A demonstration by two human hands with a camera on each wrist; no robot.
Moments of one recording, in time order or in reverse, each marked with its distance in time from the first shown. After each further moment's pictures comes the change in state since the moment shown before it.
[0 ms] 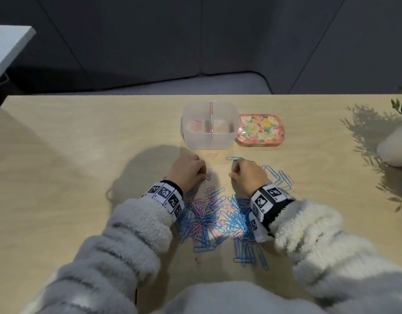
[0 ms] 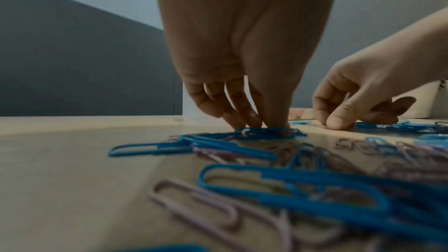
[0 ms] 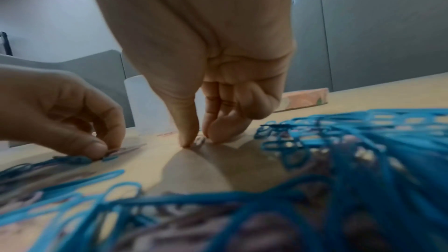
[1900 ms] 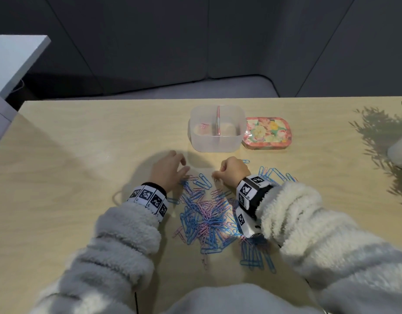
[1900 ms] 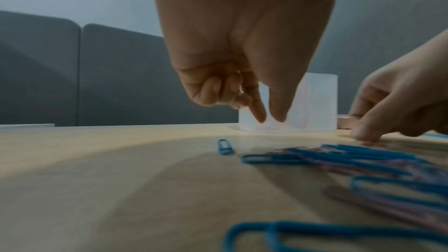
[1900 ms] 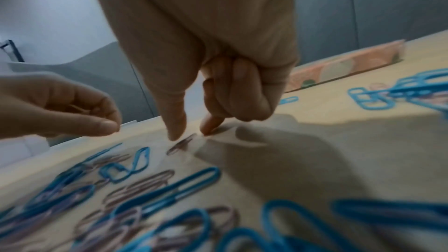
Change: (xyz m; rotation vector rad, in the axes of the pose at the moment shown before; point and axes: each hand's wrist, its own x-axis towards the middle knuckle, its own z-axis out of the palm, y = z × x) left_hand -0.031 -0.037 -0.021 -0.047 0.149 -0.269; right_hand 0.029 -0.041 0.020 0.187 -0.120 0.050
